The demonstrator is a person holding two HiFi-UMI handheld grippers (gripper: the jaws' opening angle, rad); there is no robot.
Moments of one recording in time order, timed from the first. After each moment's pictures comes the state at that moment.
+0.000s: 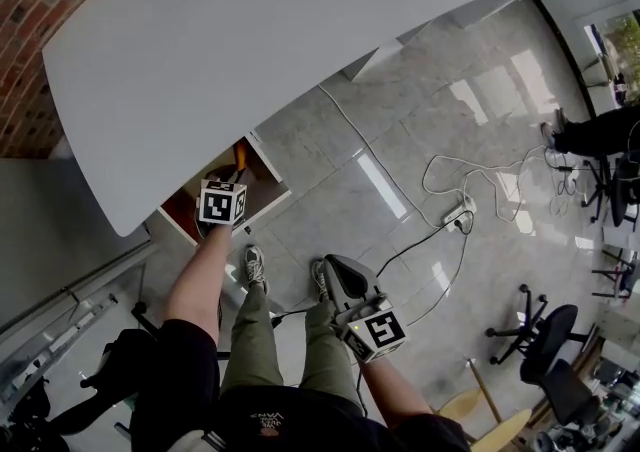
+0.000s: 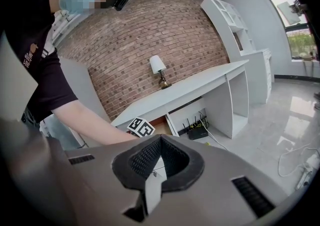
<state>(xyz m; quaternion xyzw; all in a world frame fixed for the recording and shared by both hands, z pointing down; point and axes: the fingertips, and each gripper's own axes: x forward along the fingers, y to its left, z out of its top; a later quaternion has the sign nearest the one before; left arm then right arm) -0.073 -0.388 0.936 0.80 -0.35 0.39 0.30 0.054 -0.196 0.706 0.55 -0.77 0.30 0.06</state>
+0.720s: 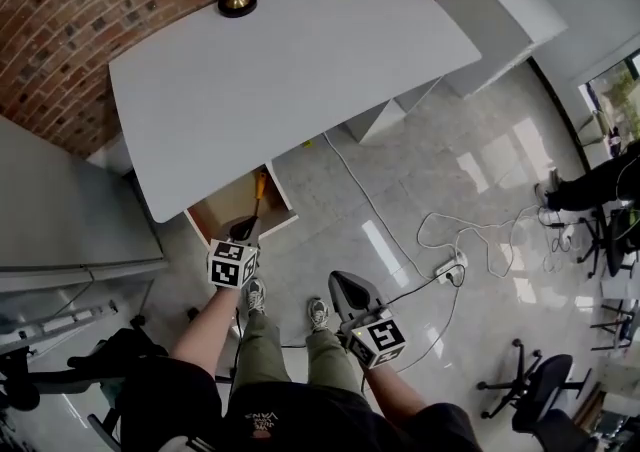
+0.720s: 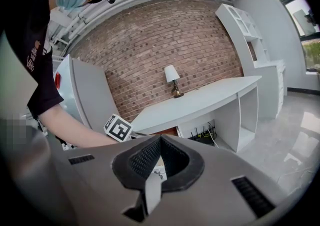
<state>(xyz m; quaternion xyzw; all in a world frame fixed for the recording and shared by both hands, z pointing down) -0.076 -0.289 0.750 0.85 -0.39 0.27 0.23 0.061 -0.151 0.616 0.51 -0.82 0.25 0.07</state>
